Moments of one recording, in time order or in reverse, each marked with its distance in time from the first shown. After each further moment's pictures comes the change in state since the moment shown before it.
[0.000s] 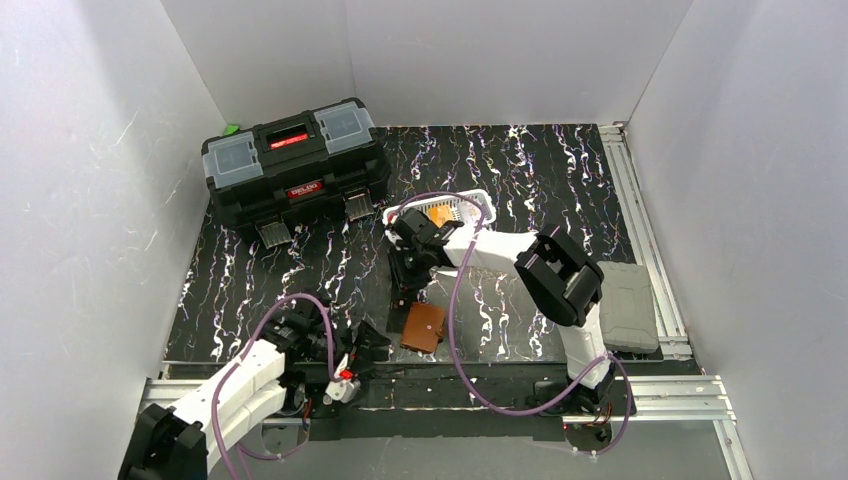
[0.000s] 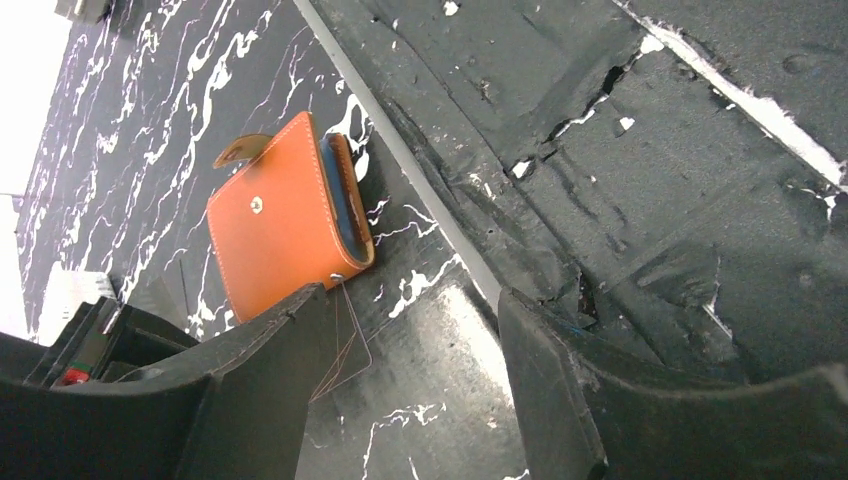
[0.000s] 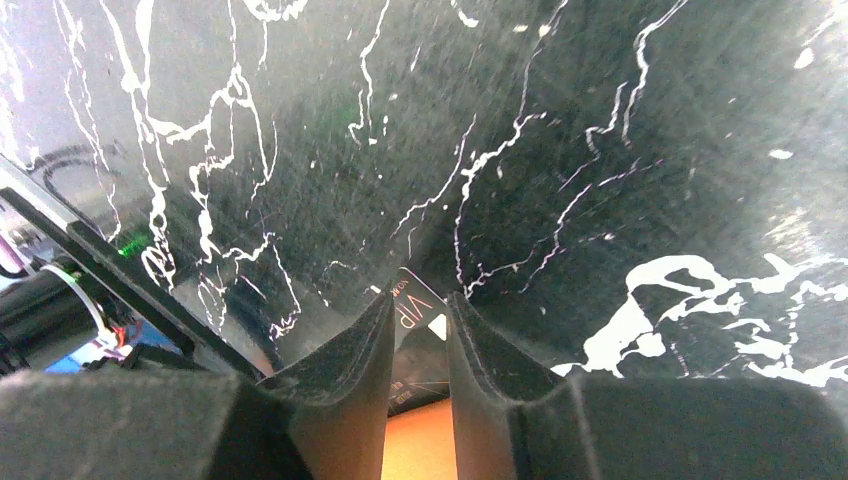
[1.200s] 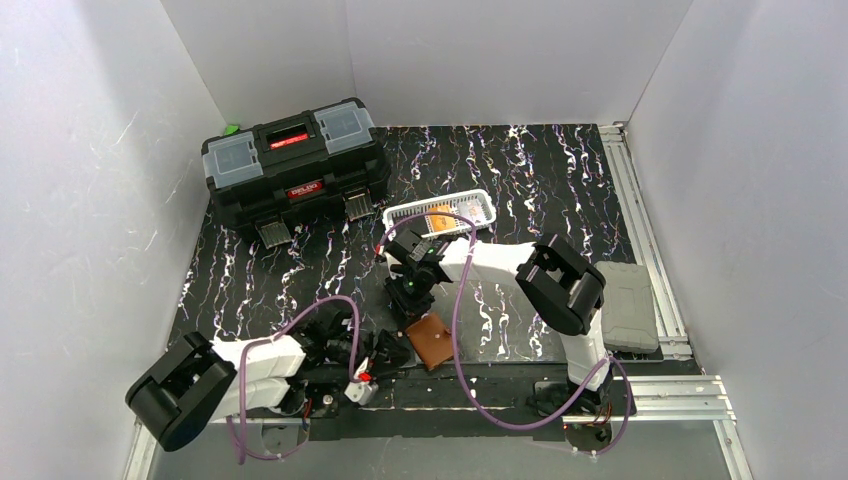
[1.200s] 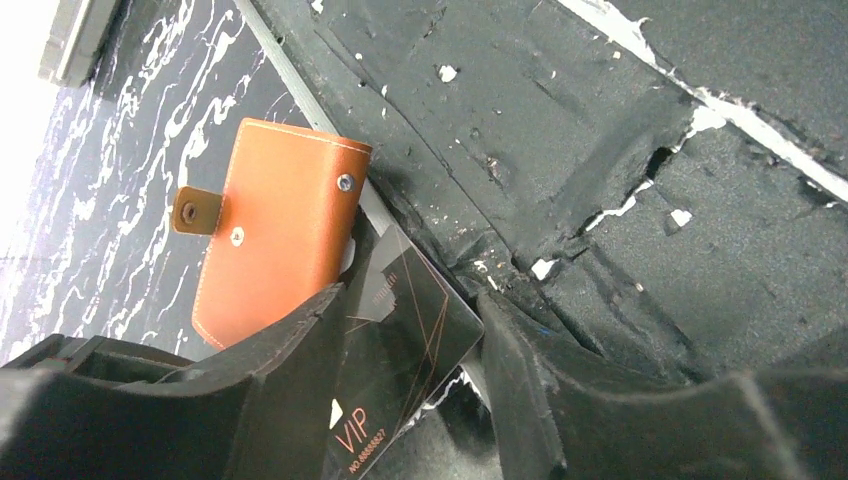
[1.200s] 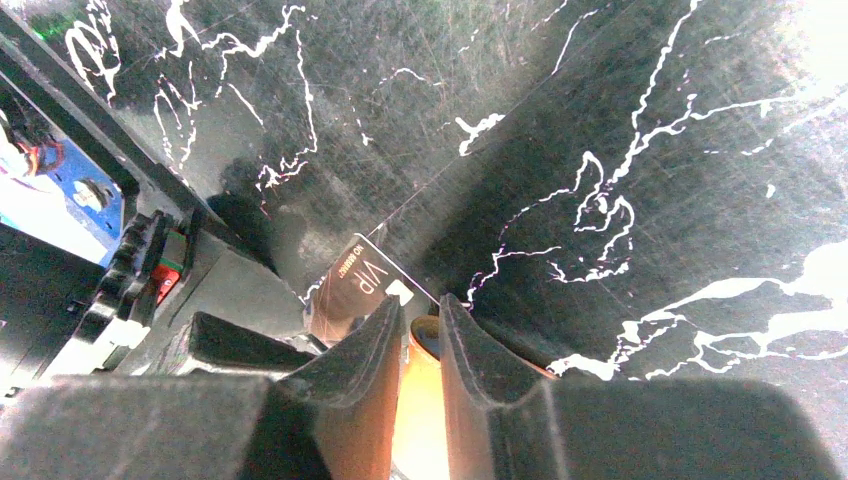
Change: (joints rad) left arm -0.251 0.319 -0.137 0.755 -0.070 -0.340; right arm 0.102 -0.043 -0.056 -0.135 -0.117 -0.176
